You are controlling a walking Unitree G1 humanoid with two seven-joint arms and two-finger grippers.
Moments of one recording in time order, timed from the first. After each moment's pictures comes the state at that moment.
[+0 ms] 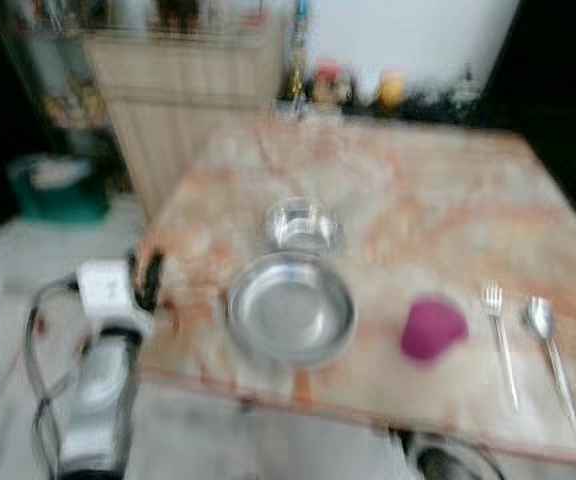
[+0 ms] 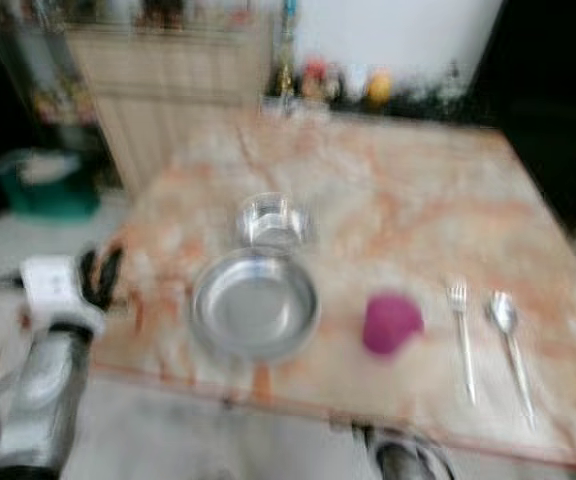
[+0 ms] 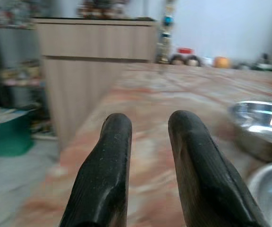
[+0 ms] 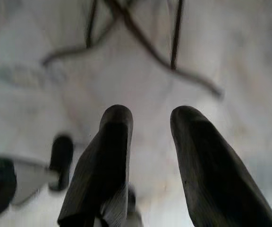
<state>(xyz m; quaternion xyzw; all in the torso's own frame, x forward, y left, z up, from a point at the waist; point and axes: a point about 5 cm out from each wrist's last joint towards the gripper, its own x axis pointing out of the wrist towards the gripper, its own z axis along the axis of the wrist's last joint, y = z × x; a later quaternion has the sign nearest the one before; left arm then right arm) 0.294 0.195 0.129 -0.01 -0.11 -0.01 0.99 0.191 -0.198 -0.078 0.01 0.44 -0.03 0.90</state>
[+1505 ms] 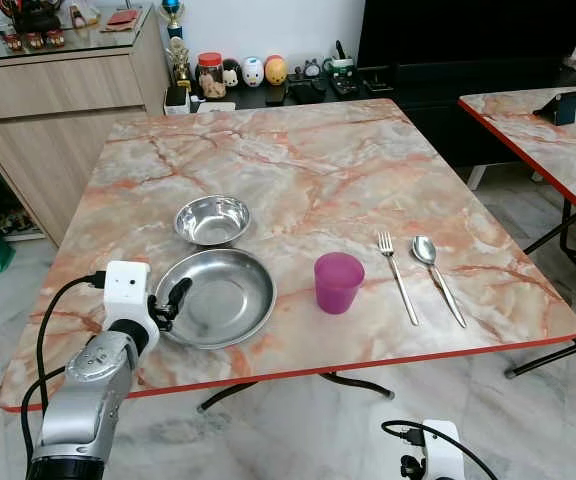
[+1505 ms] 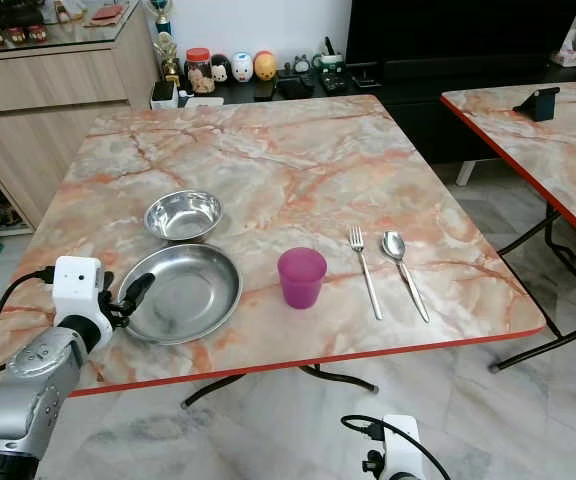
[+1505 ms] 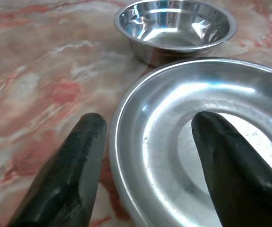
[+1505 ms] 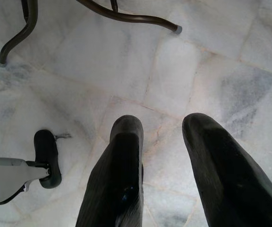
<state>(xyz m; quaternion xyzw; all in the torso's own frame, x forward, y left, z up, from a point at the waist) 0.291 0.209 0.118 0.01 0.10 -0.04 0.99 0.176 -0.203 -0.085 0.01 0.47 -0.04 0.88</state>
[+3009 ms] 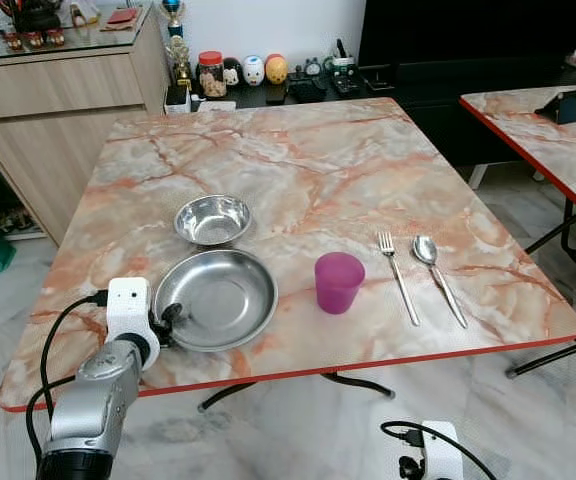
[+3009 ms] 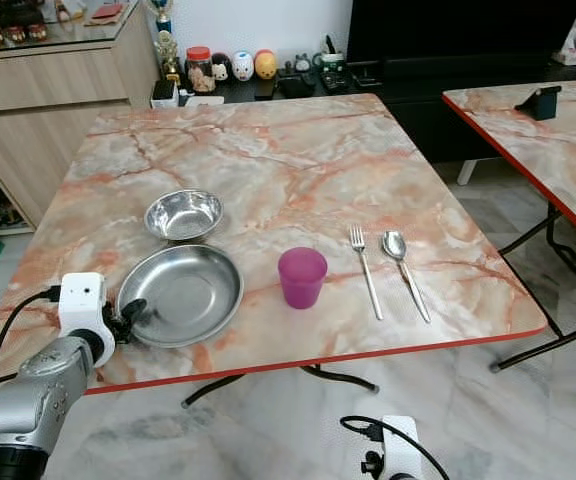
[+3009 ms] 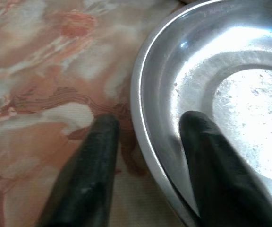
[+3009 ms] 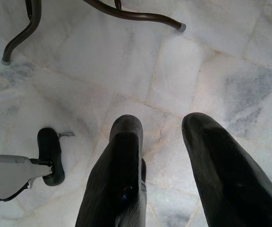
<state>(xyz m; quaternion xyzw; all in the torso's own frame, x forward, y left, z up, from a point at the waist) 0.292 0.210 0.095 -0.01 0.19 0.02 0.98 0.176 -0.202 -0.085 0.01 0.47 -0.03 0.88</state>
